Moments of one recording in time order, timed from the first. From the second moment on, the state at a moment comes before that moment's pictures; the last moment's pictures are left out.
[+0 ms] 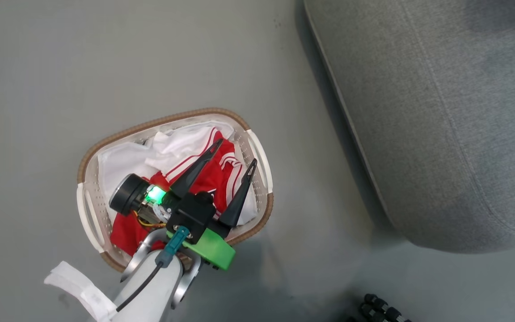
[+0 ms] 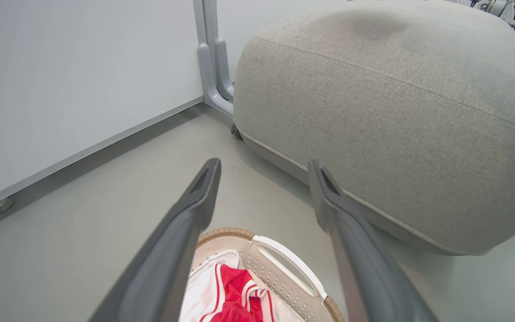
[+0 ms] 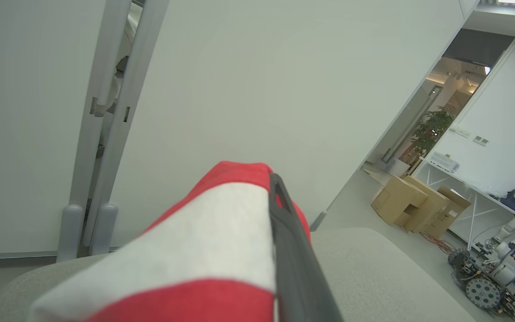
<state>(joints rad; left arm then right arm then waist) -0.39 0.17 -0.57 0.23 -0.08 -0.10 -0.24 -1.16 -0.46 -0.24 0.66 -0.07 0.13 -0.18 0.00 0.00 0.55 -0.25</state>
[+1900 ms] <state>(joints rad) -0.29 0.10 -0.36 0.27 -0.21 -0.03 -0.26 -0.65 -0.28 -0.11 0.61 0.01 0.13 -0.25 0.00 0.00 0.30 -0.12</state>
